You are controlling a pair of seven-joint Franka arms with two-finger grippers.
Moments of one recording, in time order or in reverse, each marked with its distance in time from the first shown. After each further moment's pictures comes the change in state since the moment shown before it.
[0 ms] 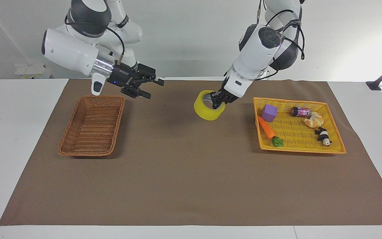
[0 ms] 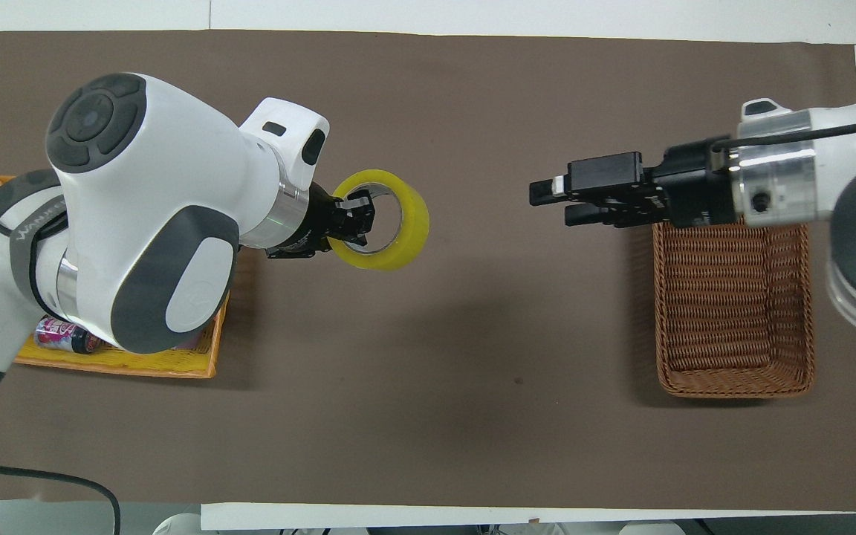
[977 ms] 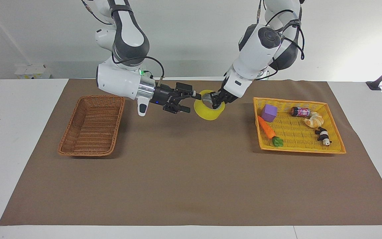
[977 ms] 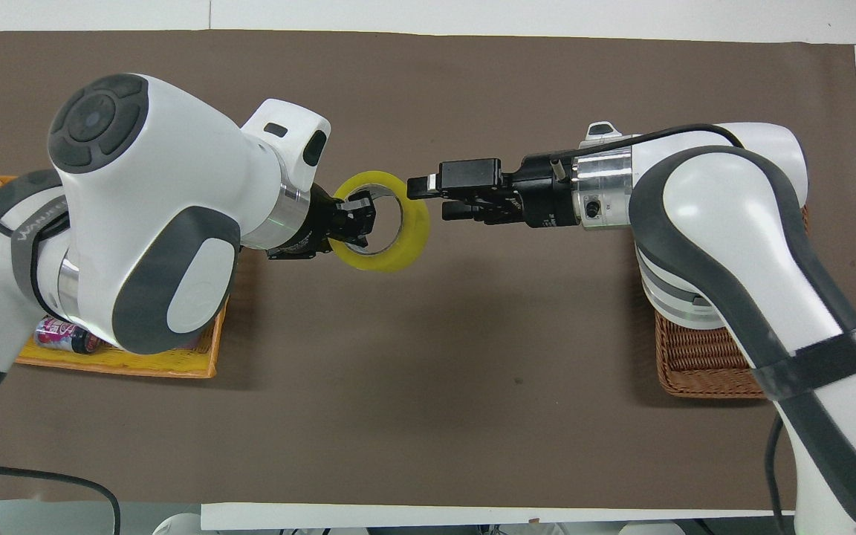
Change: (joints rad) left arm -0.002 0.000 -0.003 0.000 0.000 -0.003 0.000; right arm 0.156 0.127 0.000 -0.003 0.241 0.161 -0.149
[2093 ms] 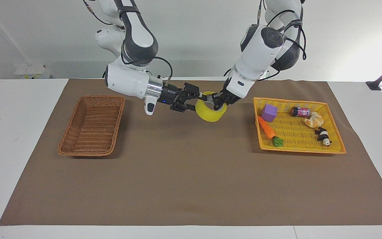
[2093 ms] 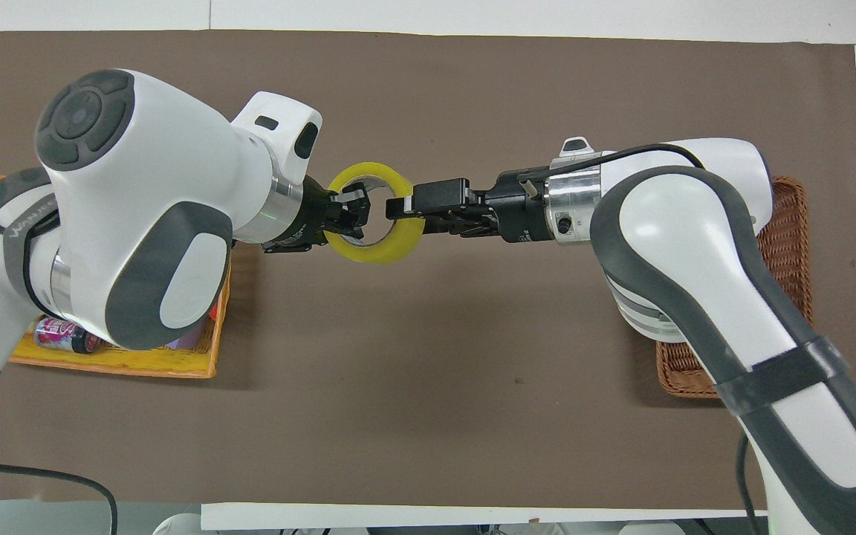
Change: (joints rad) left arm 0.003 0.000 0.013 0.000 0.001 0.027 0.001; right arm 0.043 0.000 -0.002 -0.024 0.000 0.042 0.000
